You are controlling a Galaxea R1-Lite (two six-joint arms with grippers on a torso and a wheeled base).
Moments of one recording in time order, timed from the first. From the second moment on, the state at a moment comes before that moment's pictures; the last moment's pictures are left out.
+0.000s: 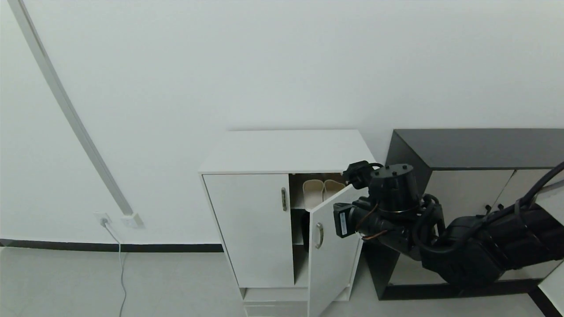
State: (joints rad) left arm 0.00 0.00 0.00 0.00 -0.02 -0.01; right arm 0.72 1.95 -0.95 -0.63 -0.21 0.13
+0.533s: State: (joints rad) left arm 0.00 0.00 0.00 0.00 -0.02 -0.01; right arm 0.73 1.96 -0.71 -0.74 -0.20 0.12
